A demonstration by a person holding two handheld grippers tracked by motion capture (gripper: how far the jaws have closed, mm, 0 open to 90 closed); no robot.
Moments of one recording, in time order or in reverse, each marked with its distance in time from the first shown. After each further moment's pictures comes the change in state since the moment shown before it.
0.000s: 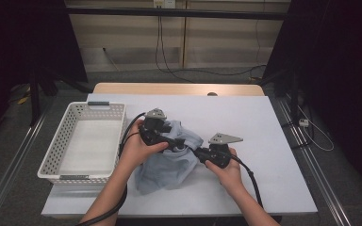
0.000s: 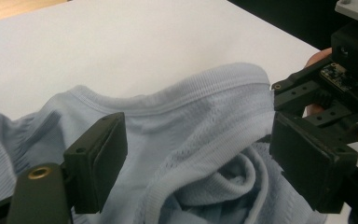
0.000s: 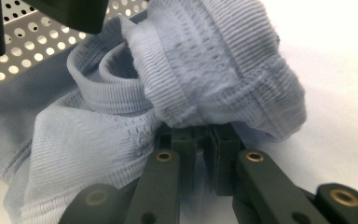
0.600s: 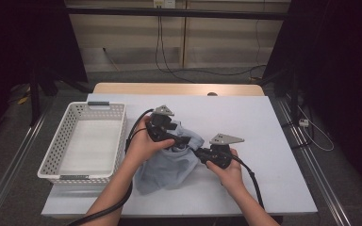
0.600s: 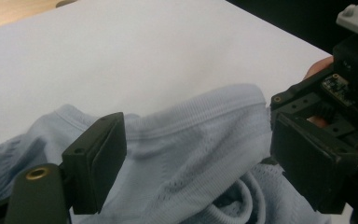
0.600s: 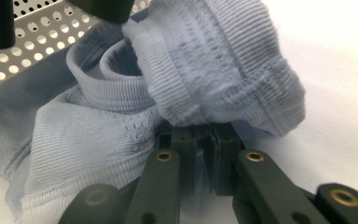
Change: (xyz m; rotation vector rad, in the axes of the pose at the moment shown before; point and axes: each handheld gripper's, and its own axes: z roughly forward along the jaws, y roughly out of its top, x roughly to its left) left arm -0.004 0.018 0.011 0.020 -0.009 0.032; right arm -0.001 -0.001 -0.002 0.000 -0.001 0.007
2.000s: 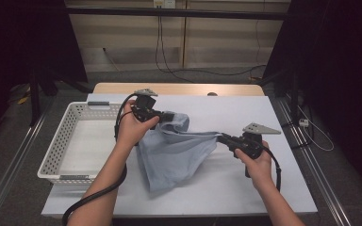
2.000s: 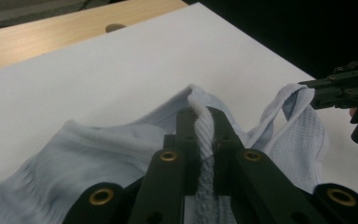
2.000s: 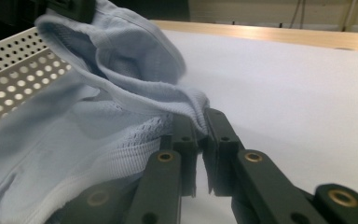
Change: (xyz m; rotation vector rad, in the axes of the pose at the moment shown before) left arm 0.044 0.019 -0.036 -0.073 0.035 -0.121; right arm -0.048 0.022 -0.073 -0.095 -0.134 0.063
